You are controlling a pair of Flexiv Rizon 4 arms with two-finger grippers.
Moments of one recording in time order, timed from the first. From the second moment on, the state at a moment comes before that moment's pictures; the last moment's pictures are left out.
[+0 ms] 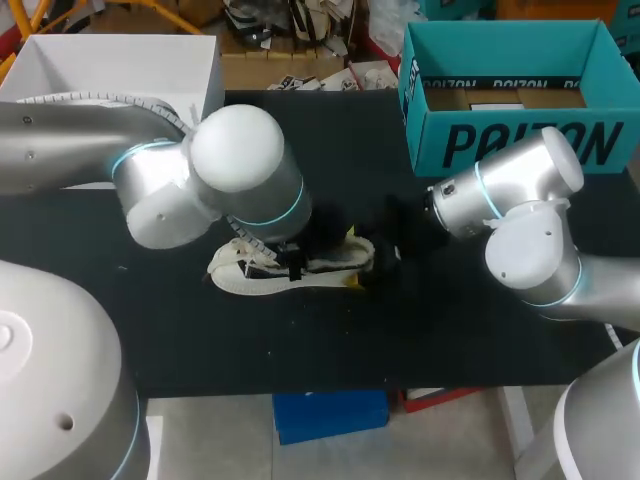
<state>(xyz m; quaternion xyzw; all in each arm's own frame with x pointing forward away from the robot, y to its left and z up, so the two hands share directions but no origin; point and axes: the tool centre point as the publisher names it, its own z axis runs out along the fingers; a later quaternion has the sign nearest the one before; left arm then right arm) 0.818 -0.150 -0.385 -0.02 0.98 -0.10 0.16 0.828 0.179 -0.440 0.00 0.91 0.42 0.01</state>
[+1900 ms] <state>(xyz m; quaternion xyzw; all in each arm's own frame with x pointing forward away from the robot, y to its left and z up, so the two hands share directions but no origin) 0.801 -0.182 -0.381 0.02 0.96 -0.15 0.25 0.828 0.180 -0.440 0.00 0.91 0.42 0.01</state>
